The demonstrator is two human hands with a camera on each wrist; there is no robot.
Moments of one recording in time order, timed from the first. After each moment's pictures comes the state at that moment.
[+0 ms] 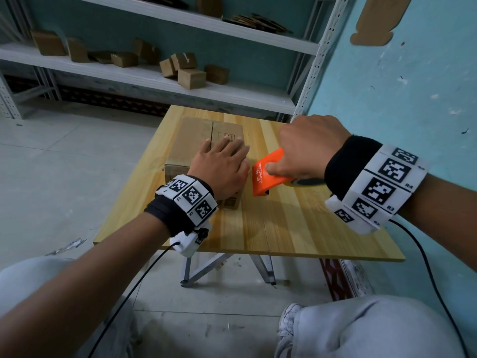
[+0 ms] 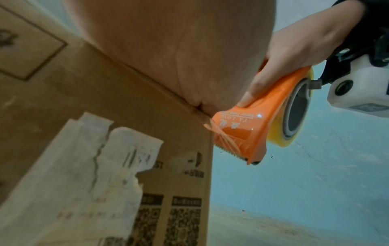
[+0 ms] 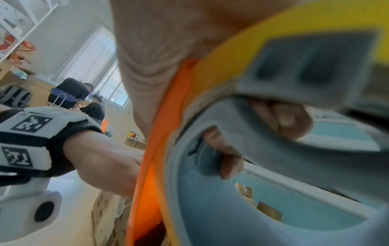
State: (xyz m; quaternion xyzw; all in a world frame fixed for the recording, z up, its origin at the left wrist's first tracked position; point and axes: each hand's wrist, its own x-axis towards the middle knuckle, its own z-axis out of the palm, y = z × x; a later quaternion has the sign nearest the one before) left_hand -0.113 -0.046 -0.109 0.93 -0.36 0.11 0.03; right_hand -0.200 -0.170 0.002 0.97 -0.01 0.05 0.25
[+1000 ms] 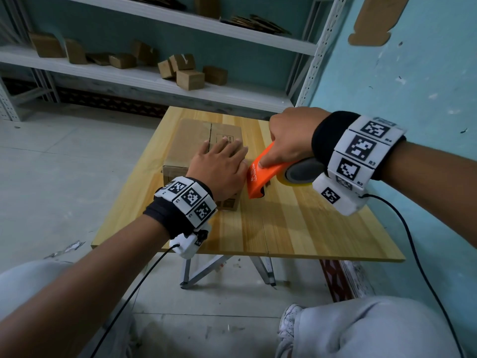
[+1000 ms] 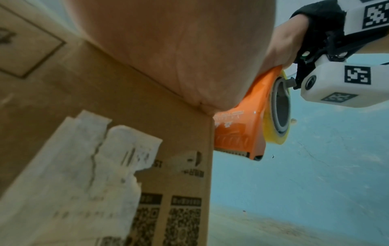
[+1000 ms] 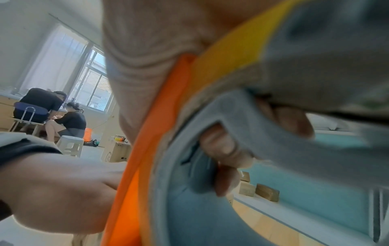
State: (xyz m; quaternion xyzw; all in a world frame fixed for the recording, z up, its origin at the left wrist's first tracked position) left_hand -0.112 -0.047 -0.111 0.93 -0.35 0.11 0.03; right_hand -0.162 -0.176 0.010 0.98 0.00 -0.05 0.17
